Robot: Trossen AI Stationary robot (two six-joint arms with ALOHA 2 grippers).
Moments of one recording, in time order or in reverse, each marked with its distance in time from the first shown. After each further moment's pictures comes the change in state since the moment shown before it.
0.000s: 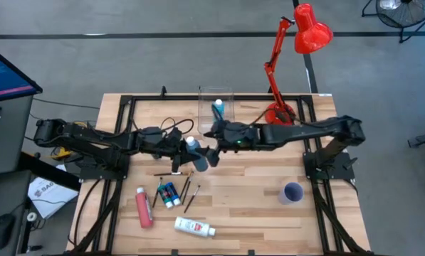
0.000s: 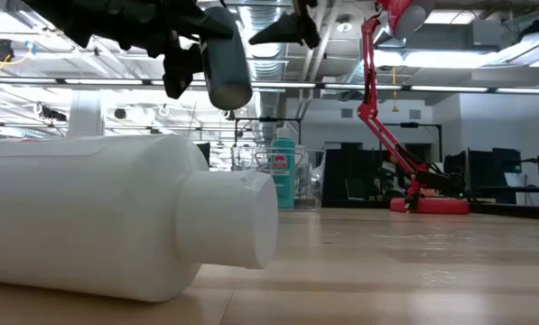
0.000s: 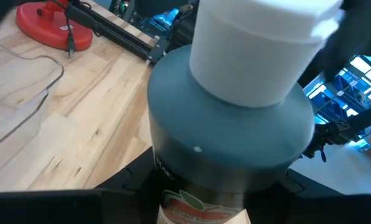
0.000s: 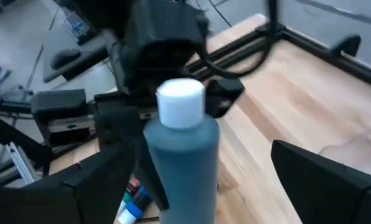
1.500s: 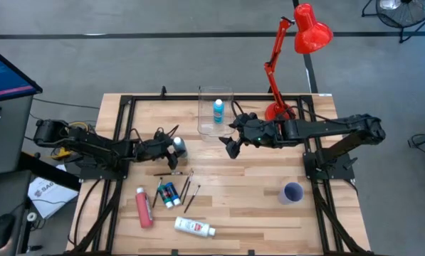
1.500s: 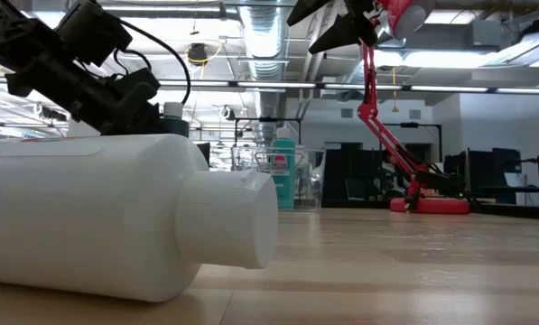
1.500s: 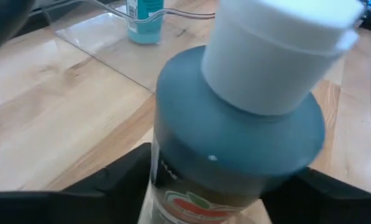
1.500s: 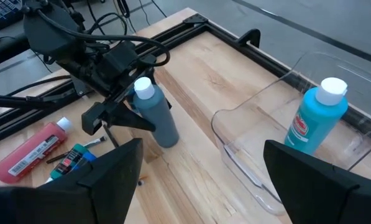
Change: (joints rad) left arm 0.004 0.000 -0.324 0.012 -0.488 0.106; right arm -0.007 -0.255 -0.178 -0.220 0.207 0.030
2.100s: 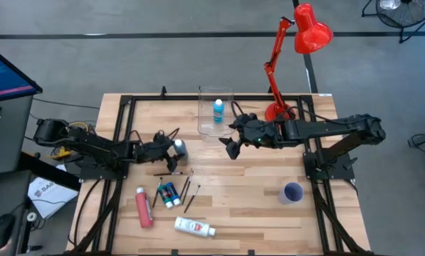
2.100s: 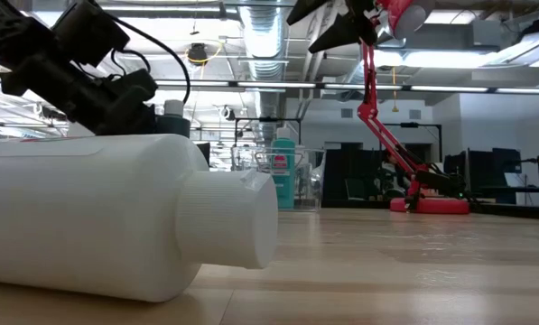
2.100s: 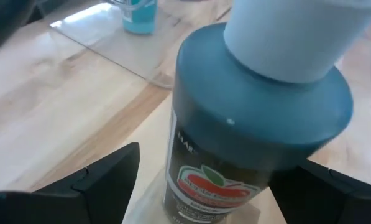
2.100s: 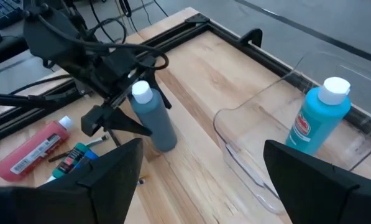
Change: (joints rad) left arm -0.029 0.000 0.000 -0.032 -0.015 0.006; right arm 0.006 0.000 0.000 -0.001 0.000 0.000
